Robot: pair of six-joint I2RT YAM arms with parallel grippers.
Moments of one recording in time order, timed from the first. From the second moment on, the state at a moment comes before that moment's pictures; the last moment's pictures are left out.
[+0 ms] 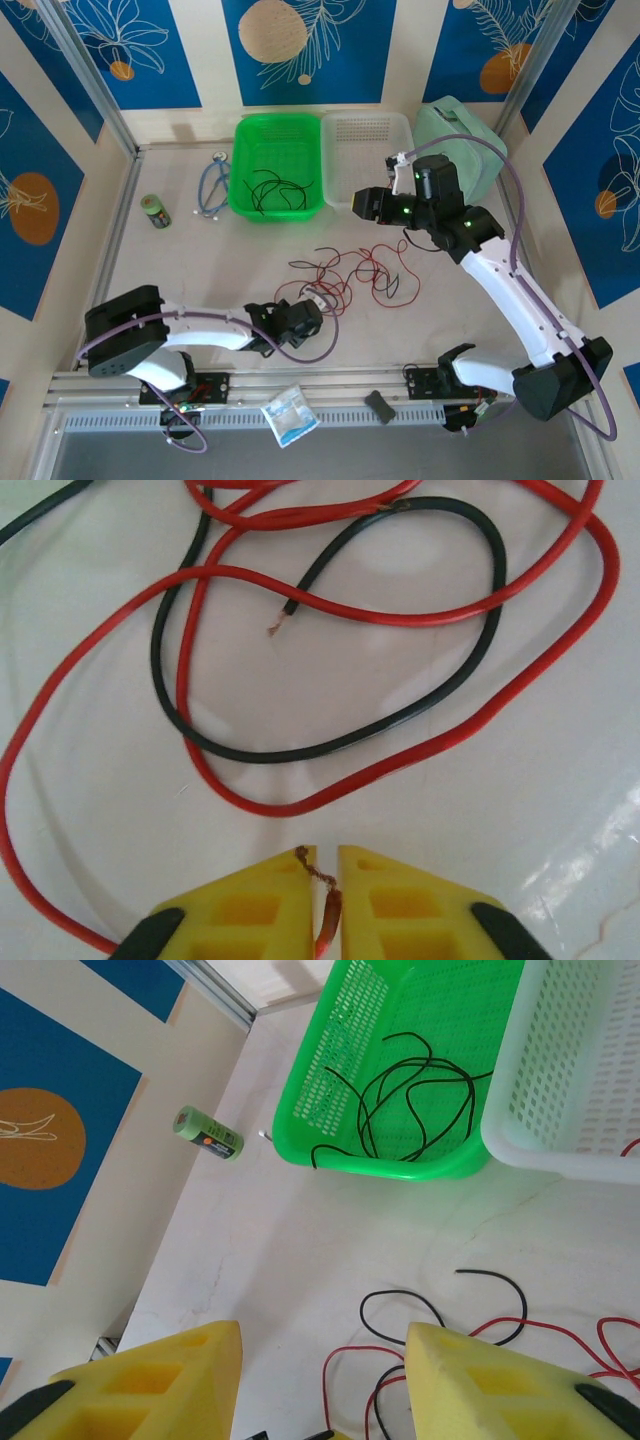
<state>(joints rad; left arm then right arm) -1.23 1.47 0.61 -0.21 -0.41 -0.29 0.45 1.17 1.25 -0.62 -0.36 0.53</state>
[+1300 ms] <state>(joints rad) -1.22 1.08 1.19 -0.67 -0.45 -0.25 0.55 1.04 0.92 -0.53 -0.44 0.41</state>
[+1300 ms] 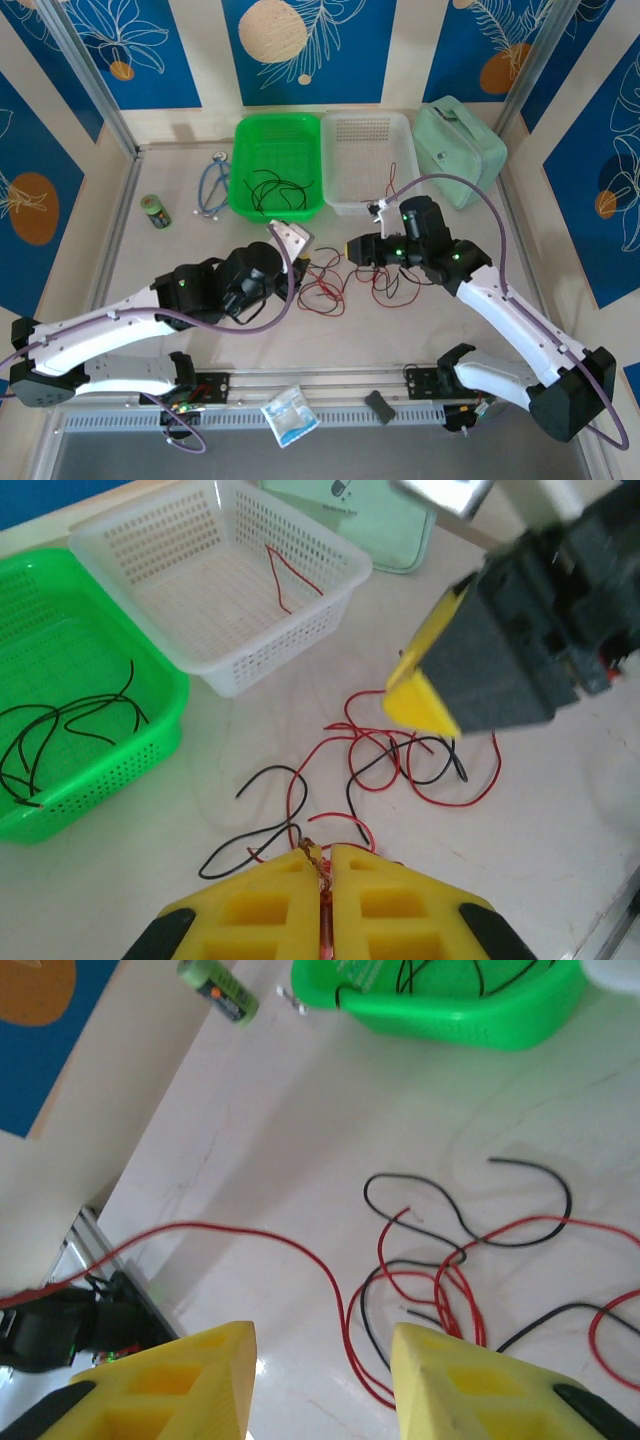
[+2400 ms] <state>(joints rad) -1.22 1.10 1.20 -0.59 -0.36 -0.21 0.69 1.82 1.45 -0.98 -0.43 0.31</state>
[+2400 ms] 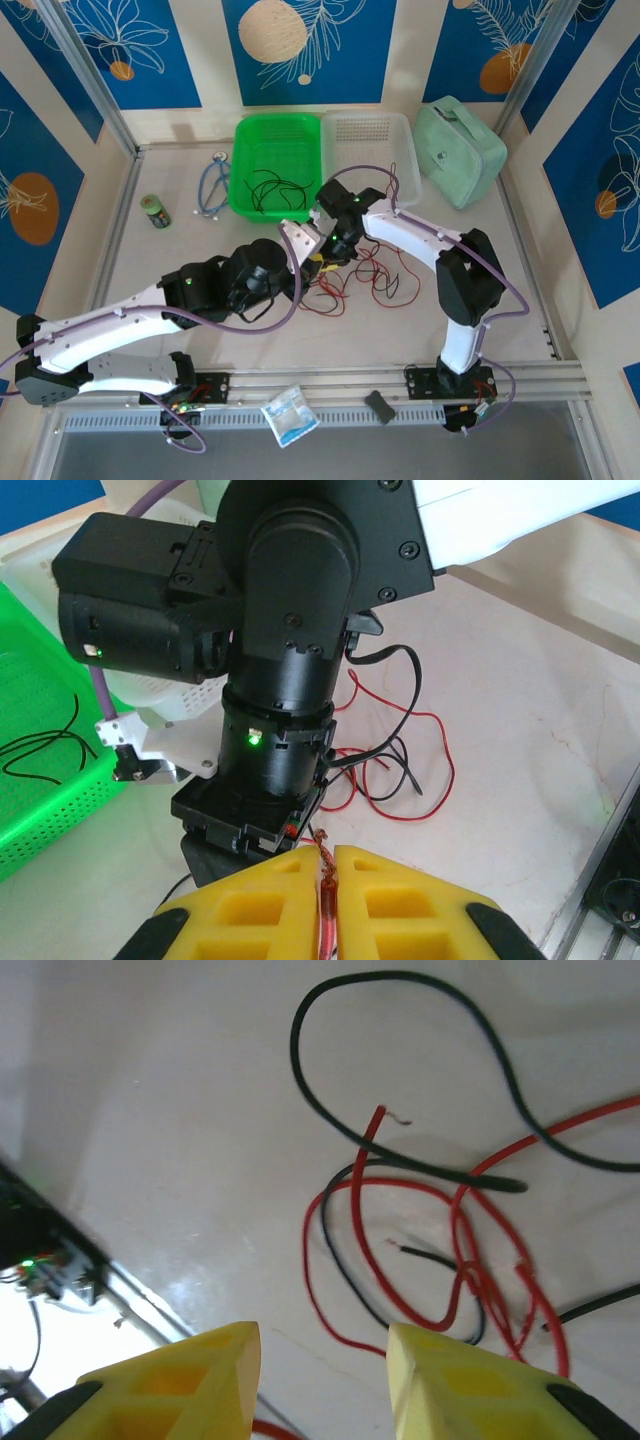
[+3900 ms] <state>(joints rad) -1.12 0.95 1.00 -1.10 -0.36 -0.87 0.79 1.64 1.44 -1.02 -0.20 0.24</state>
